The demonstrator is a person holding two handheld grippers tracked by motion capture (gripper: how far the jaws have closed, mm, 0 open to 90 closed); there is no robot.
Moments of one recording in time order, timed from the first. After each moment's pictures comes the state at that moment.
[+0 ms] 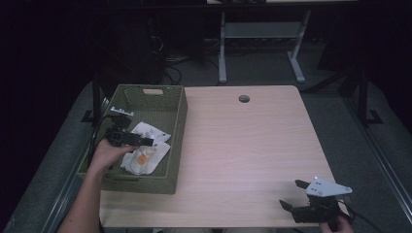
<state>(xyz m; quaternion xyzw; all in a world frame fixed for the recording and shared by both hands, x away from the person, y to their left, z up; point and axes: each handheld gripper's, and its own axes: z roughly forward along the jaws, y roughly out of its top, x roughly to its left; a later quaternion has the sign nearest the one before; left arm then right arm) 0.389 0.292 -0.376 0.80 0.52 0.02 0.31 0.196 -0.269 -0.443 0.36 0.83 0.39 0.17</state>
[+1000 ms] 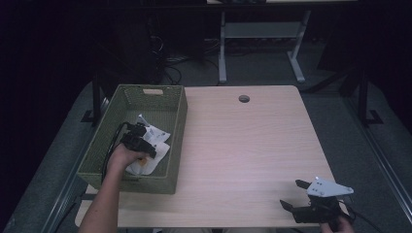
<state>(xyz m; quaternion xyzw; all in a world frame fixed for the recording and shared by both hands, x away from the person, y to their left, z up) 0.409 0.264 -0.426 0.82 0.56 0.02 0.10 0.195 -0.270 -0.442 0.36 0.82 0.40 0.17</state>
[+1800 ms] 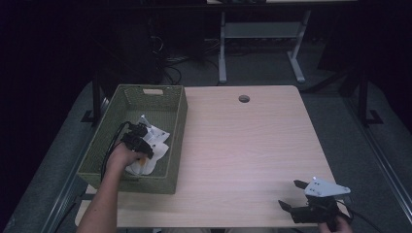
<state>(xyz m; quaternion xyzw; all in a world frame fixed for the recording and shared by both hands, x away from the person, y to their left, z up) 0.410 0.262 -0.423 0.83 0.54 0.02 0.08 0.196 -0.266 -0.444 0.36 0.83 0.39 0.17</state>
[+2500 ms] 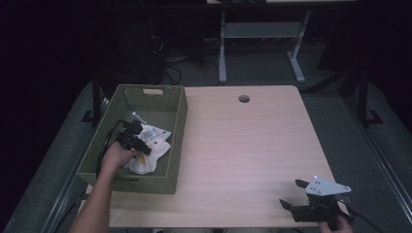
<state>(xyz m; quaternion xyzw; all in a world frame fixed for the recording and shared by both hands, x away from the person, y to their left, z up) 0.399 0.275 -0.403 0.83 0.54 0.01 0.16 0.199 -0.269 -0.445 0.37 0.82 0.39 0.17</state>
